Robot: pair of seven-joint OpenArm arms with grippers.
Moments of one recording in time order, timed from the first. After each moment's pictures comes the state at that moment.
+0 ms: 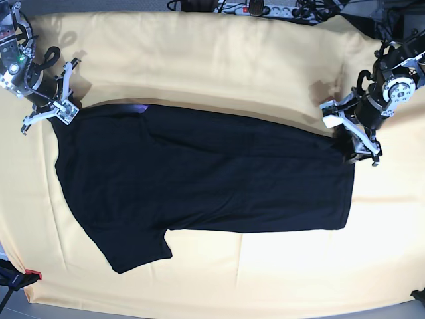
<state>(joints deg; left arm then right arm) -13.7 -71.3 60.8 112.1 17.3 6.0 26.7 -25.1 43.4 3.8 107.9 4.9 32.5 -28.8</state>
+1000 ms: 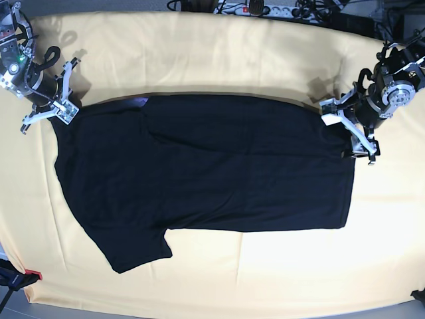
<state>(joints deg) -14.0 -71.1 60.1 112.2 12.8 -2.8 27.9 -25.1 43.4 3.8 107.9 4.9 32.5 -29.4</state>
